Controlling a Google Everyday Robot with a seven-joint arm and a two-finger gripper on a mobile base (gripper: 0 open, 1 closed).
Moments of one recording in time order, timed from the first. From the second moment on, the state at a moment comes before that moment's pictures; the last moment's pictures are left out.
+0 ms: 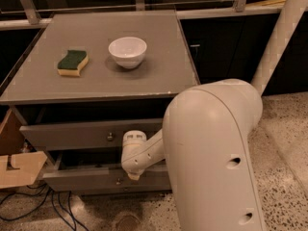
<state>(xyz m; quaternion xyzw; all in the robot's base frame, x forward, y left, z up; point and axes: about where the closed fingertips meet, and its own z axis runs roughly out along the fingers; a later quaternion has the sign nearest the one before) 0.568 0.061 0.418 -0.61 0.78 -0.06 0.13</state>
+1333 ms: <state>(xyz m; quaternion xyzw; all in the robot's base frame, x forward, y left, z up) 0.554 0.049 0.418 -0.60 0.79 -0.07 0.13</state>
